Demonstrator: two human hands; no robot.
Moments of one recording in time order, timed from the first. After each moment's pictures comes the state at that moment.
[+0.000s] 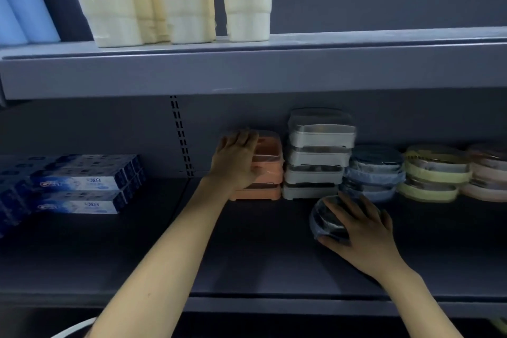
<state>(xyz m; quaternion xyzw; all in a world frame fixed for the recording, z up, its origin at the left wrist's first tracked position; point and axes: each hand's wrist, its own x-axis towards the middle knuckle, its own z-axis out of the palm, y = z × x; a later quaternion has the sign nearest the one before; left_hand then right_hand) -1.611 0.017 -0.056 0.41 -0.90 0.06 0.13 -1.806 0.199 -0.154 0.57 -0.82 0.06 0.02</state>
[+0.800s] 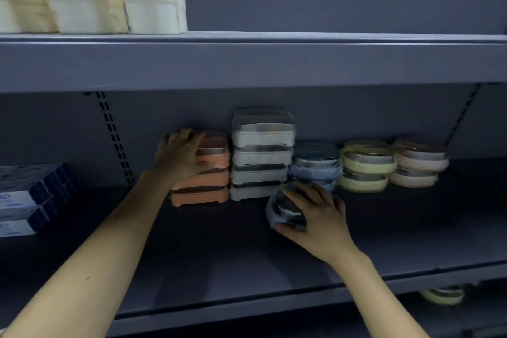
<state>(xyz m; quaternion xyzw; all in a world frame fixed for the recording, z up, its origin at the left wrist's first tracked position) -1.635 -0.010 -0.060 0.45 -0.89 0.04 0.11 -1.830 0.214 -0.140 0.58 -0.79 0.20 0.07</state>
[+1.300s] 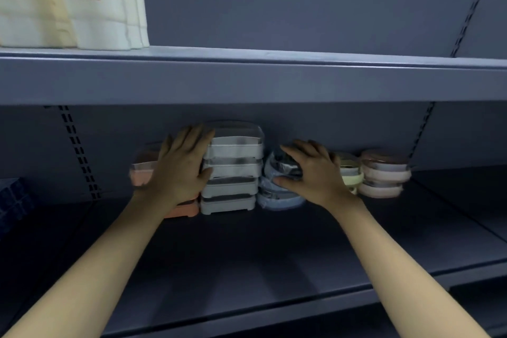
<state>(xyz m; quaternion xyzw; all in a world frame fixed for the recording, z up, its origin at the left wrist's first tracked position) -1.675 0.050 -0.049 0.31 -0.91 0.09 0.27 -1.909 0.193 -0.059 0.58 -0.78 0.20 0.15</state>
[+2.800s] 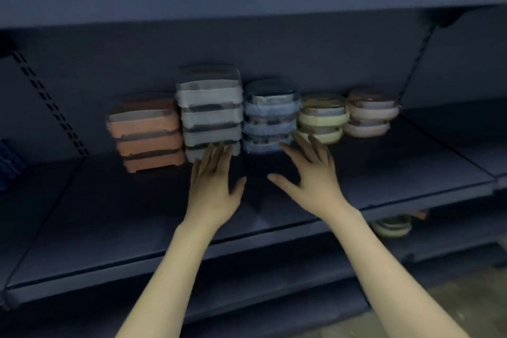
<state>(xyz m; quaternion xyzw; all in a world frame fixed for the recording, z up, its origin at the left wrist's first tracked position) -1.708 0.172 -0.141 0.36 -0.89 -0.11 0.25 -1.880 0.281 -0.139 0.56 -0.79 0.24 0.08</state>
